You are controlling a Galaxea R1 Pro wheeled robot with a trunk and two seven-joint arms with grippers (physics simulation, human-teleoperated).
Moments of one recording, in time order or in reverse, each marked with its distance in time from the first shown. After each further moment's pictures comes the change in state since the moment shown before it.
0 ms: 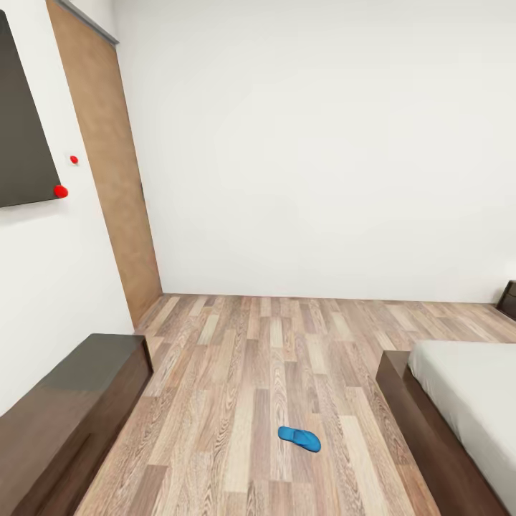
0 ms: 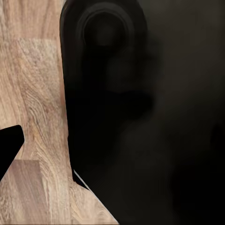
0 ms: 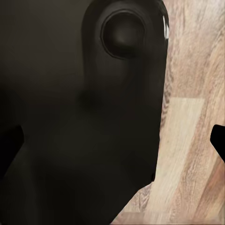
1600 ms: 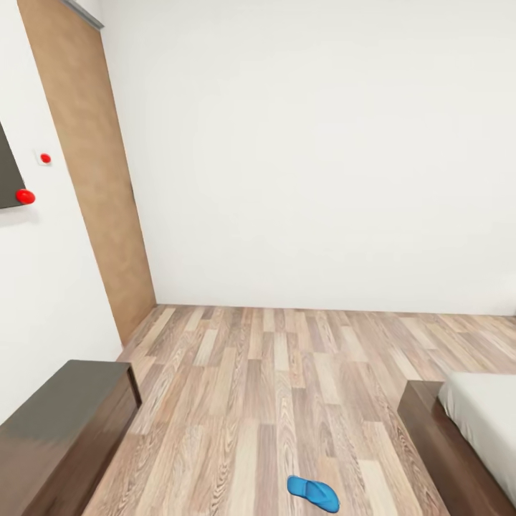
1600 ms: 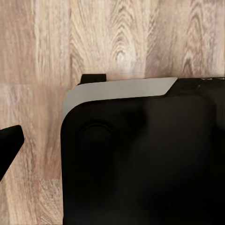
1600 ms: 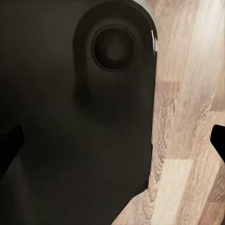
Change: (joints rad) left arm -0.006 -0.014 0.000 -0.154 -0.007 -0.078 -0.001; right arm -0.007 -0.009 -0.008 -0.012 0.001 0.001 -0.006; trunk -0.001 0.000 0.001
